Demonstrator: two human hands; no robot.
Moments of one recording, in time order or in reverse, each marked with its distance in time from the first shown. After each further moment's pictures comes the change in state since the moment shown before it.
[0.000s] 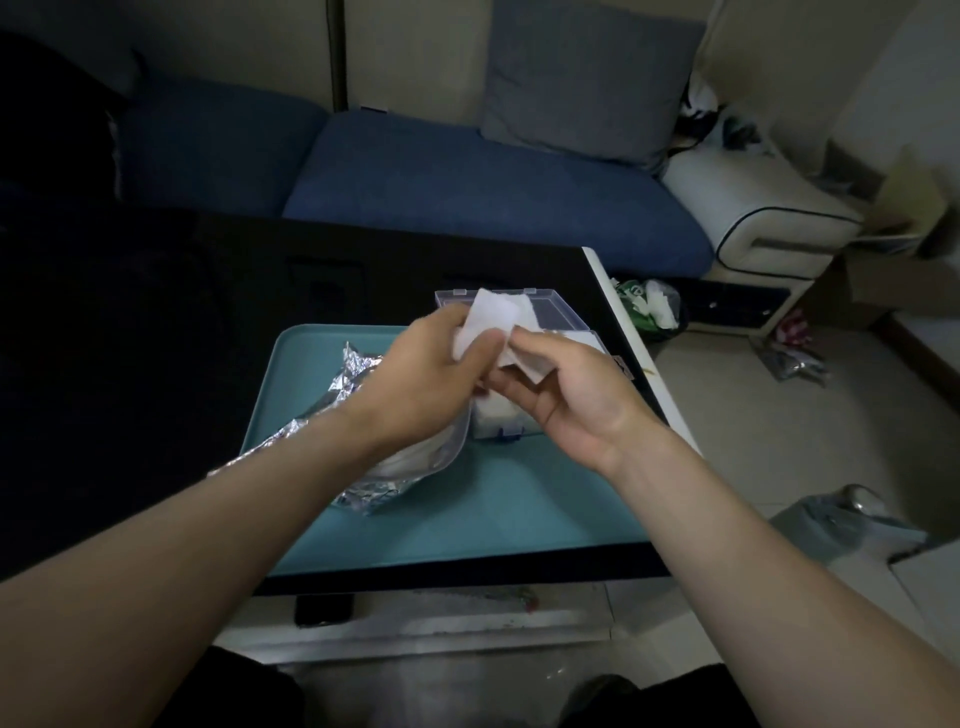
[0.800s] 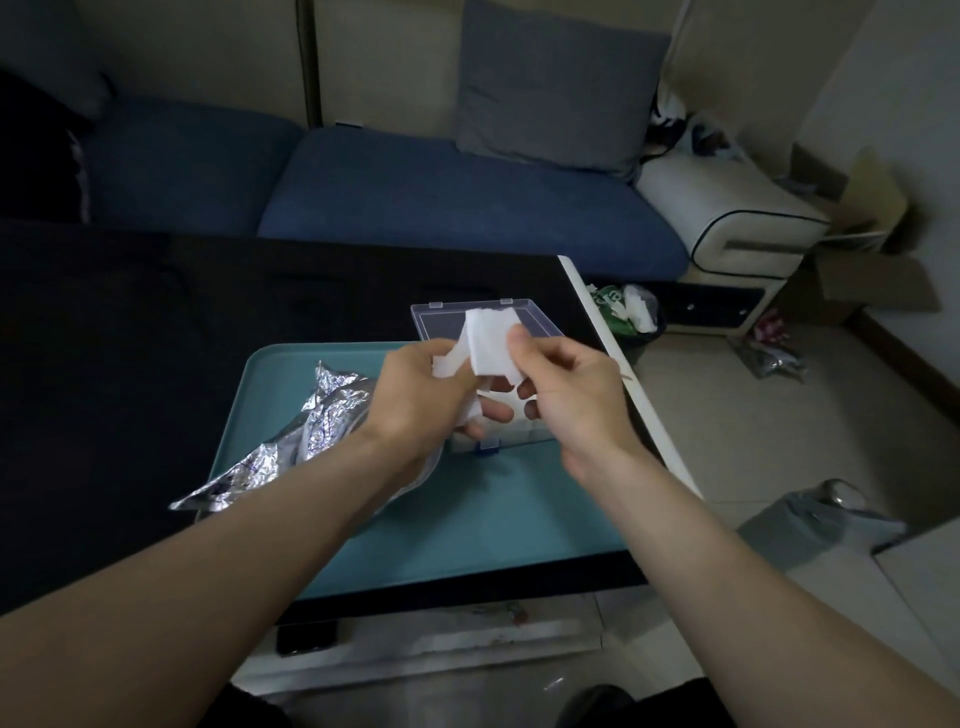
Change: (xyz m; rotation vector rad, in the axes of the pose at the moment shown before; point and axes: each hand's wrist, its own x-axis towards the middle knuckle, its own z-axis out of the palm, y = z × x) left_hand 0.011 0.001 0.037 -0.488 0.115 -0.303; right_hand 0.001 0.005 -0.014 -0.454 0.393 -0.310
